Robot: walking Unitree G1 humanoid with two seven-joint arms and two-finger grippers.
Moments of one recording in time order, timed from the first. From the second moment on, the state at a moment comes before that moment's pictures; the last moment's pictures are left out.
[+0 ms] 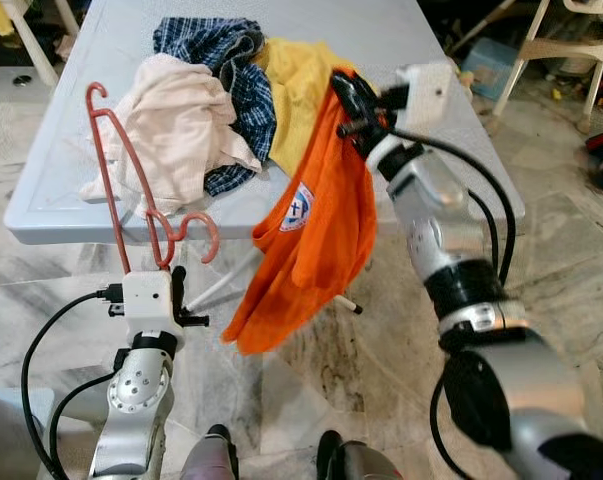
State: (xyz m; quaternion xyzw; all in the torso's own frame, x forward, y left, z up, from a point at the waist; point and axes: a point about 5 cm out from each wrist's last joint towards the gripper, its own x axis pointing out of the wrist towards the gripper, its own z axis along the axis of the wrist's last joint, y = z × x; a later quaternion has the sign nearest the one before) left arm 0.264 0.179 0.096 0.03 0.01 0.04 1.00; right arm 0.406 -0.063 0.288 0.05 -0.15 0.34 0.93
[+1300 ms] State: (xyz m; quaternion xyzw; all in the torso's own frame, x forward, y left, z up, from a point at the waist) left arm 0.241 0.177 0.102 0.03 0.00 0.08 1.00; right arm 0.415 -0.139 0.385 -0.22 -0.28 0.01 0.93
